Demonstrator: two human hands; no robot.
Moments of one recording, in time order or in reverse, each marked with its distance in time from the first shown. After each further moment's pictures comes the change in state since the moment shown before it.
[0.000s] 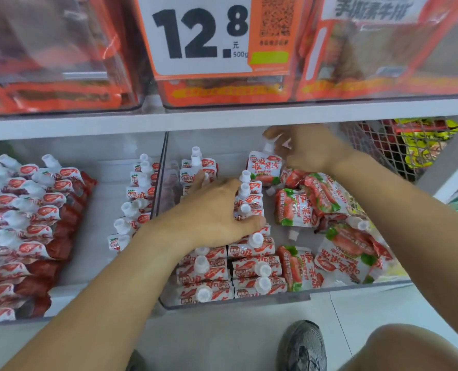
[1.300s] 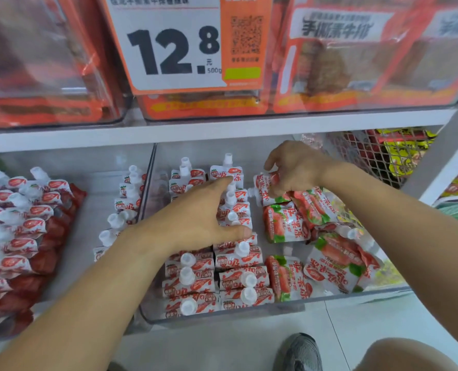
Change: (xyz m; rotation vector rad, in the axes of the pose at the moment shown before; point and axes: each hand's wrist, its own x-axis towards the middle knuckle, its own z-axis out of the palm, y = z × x) left_hand 0.008 -0.007 -0.002 -0.106 0.040 0.047; right_hand -0.008 0.004 -0.003 -0.187 -0.241 0.154
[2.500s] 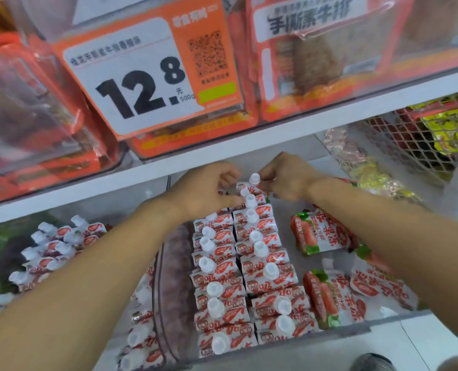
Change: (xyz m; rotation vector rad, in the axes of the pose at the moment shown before) left_hand 0.071 -0.040 -0.038 0.002 0.101 0.062; right_hand 0.029 -0.027 0.036 0.483 0.178 -0.061
